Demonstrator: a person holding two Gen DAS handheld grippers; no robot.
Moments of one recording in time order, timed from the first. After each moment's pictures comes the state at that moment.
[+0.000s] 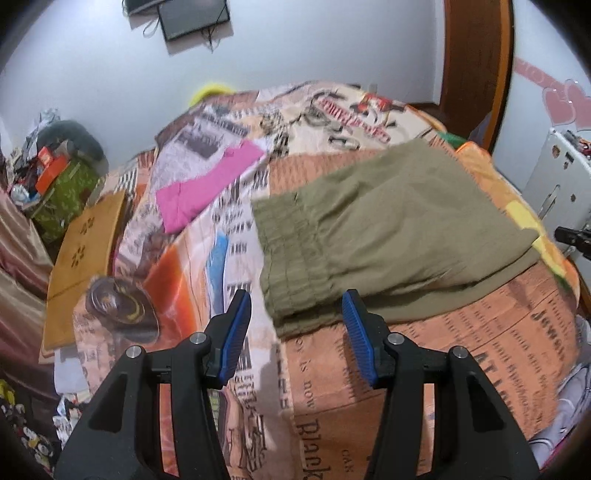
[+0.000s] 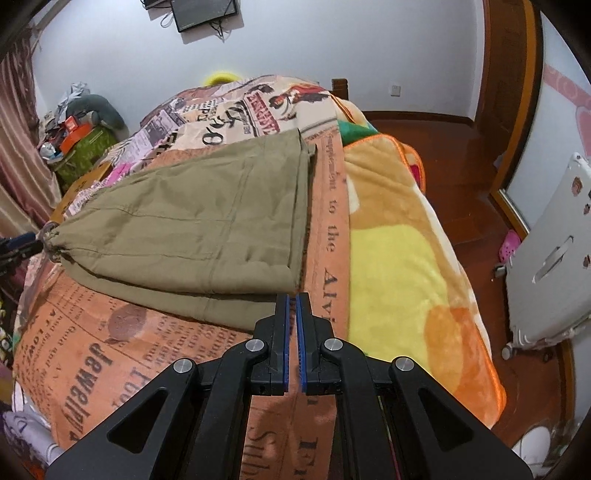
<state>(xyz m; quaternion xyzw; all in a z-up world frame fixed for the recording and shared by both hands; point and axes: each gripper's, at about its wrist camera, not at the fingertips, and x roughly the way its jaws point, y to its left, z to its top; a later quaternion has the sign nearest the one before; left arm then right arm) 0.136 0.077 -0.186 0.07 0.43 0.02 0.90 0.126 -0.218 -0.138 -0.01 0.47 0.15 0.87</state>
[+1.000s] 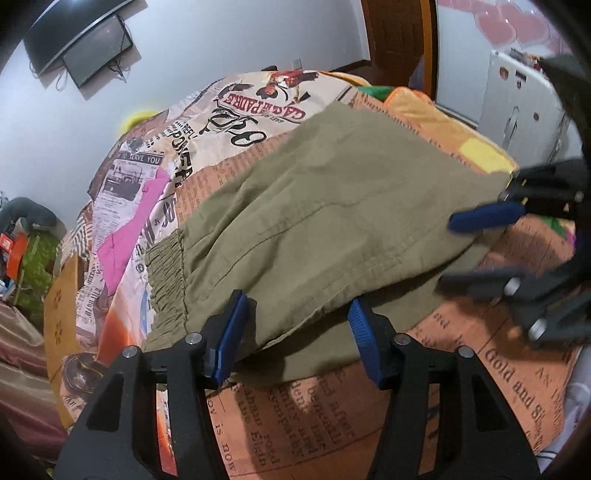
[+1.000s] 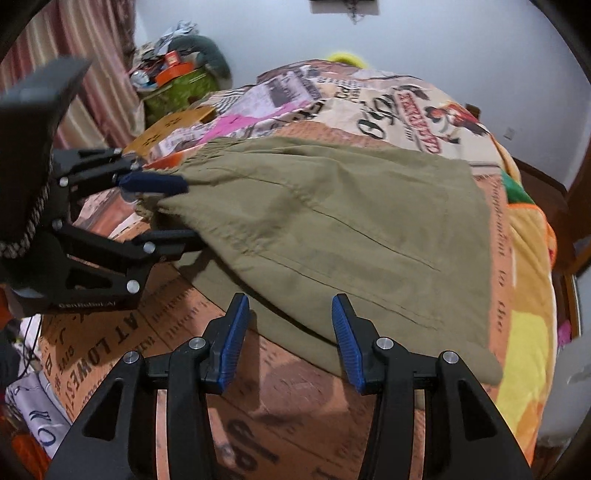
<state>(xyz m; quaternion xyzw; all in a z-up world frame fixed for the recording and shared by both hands) 0.182 -0.007 -0.224 0.17 0.46 -0.08 0.87 0.127 -0.072 -0.154 -0.10 0.47 0.34 0.81</state>
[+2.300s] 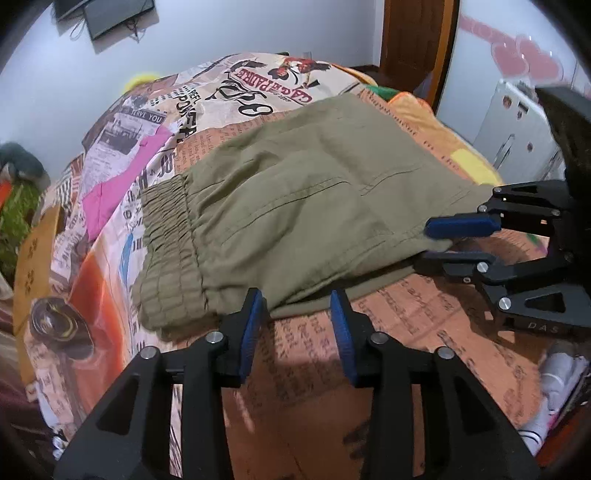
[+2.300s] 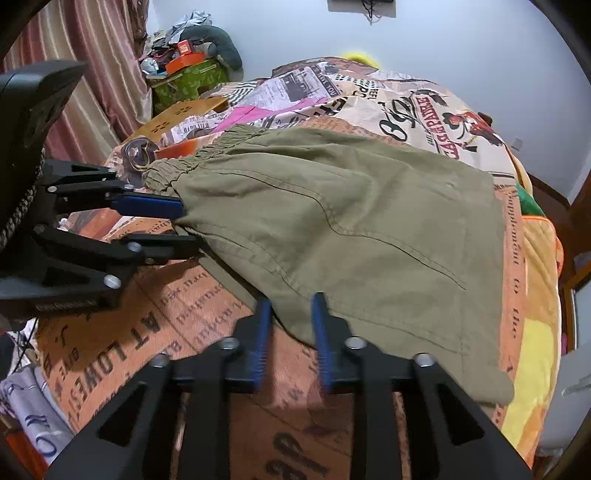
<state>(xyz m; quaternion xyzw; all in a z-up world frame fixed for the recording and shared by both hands) 0.147 0.024 -0.227 0.08 0.49 -0.09 0.86 0.115 -0.053 -0.156 -0.12 0.47 0.34 0.81</state>
